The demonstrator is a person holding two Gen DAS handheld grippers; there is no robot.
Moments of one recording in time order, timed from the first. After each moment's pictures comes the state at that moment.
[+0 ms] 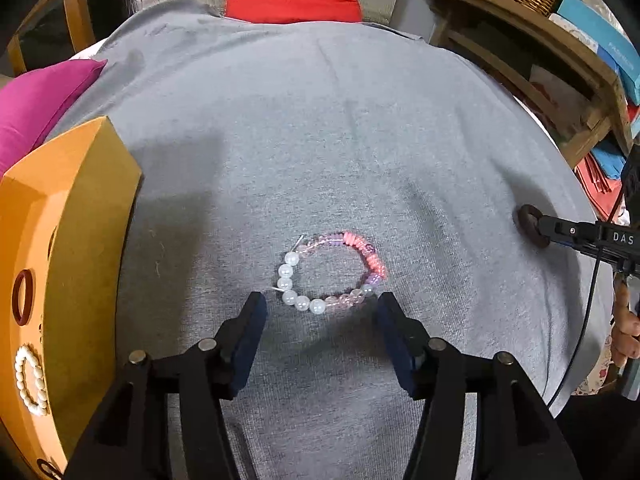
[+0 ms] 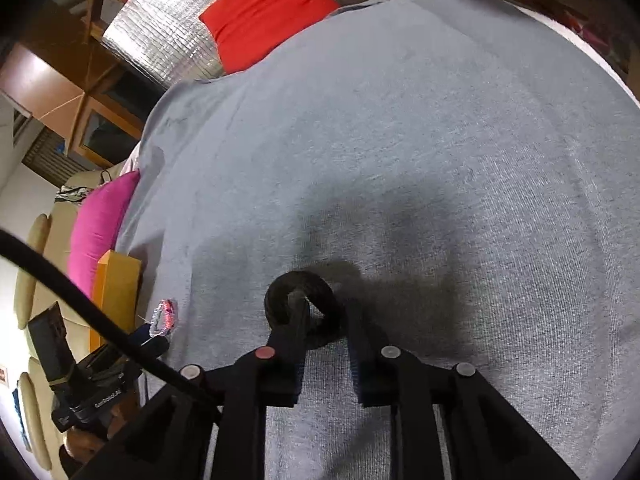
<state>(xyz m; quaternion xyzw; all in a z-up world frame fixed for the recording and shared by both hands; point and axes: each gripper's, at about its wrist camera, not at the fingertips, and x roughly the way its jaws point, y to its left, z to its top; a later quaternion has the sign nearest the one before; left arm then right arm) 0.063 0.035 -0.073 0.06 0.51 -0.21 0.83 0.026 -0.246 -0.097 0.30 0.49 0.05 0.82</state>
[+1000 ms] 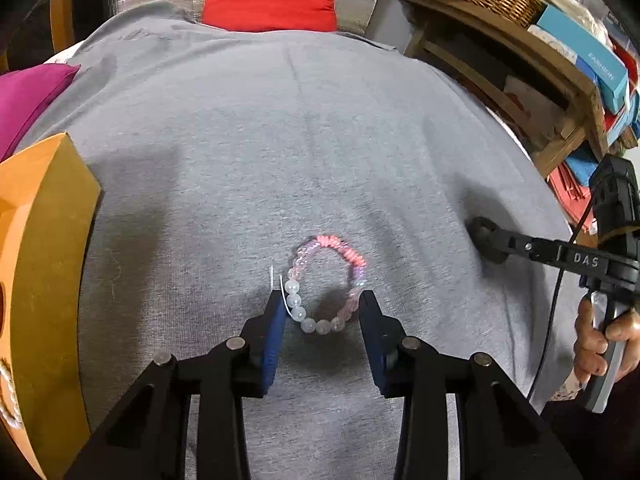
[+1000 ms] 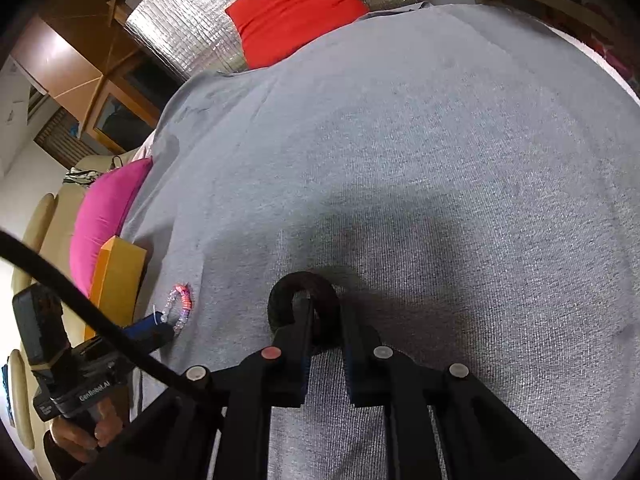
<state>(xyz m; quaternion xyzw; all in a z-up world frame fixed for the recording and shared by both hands) 0.075 0.018 -0.072 0.03 0.50 -0.25 0.83 0.036 -0.225 -0.101 0.28 0.47 0.07 0.83</state>
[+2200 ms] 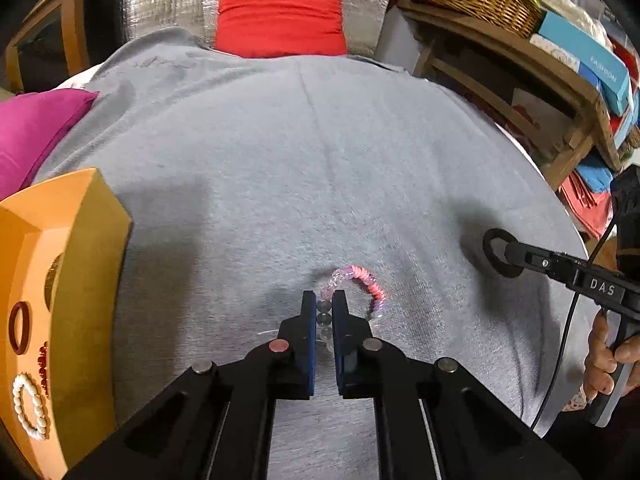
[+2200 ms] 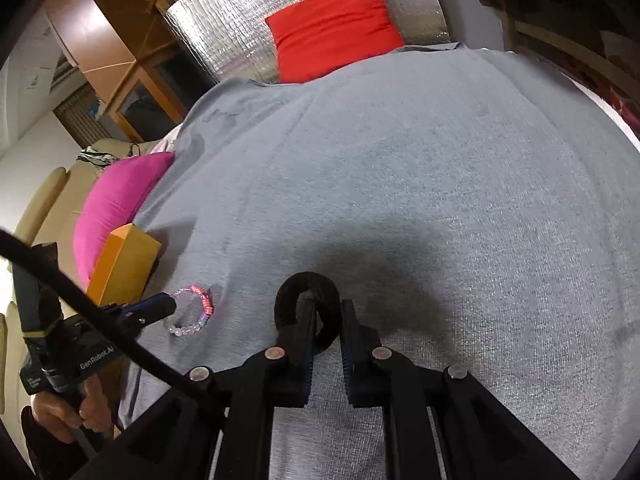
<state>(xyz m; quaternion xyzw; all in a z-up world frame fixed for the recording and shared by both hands) 0.080 0.018 -0.060 0.04 0.46 -0.23 0.86 0.030 -0.203 -0.078 0.22 0.43 0.09 0.87</state>
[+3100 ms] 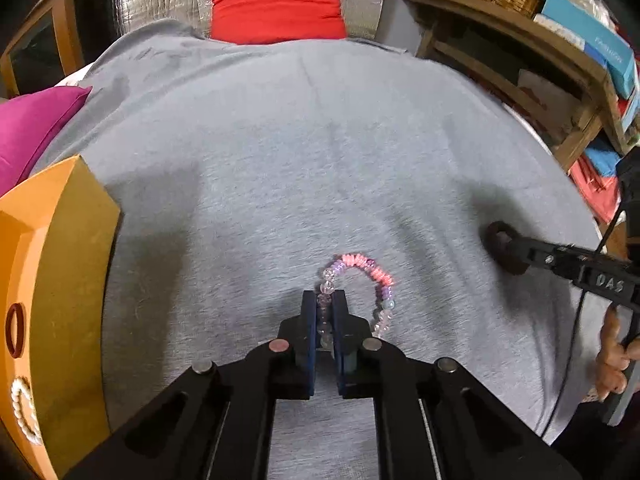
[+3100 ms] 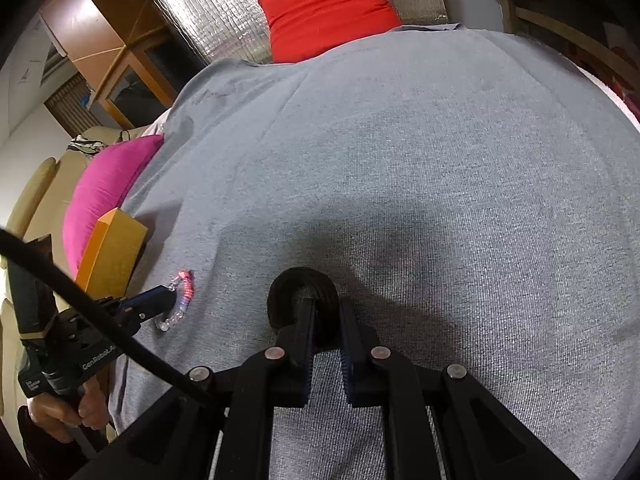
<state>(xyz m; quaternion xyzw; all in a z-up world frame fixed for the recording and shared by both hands) 0.083 0.006 -0.078 0.06 0.47 -0.23 0.85 0.038 -0.195 -0.095 0.22 0.46 0.09 0.86</state>
